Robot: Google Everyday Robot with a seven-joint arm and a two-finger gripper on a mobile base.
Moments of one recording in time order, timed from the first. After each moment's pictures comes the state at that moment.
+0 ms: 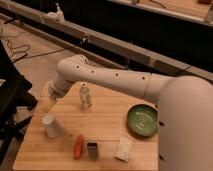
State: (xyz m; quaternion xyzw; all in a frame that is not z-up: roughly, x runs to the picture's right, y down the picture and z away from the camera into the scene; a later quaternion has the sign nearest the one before) arm -0.260 0.049 0.697 -0.35 -0.27 0.19 0.88
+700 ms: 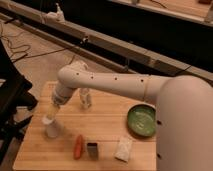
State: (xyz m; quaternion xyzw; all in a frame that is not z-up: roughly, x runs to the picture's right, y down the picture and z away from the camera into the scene) arm -0.254 0.096 0.715 -0.37 -0.24 0.19 0.88
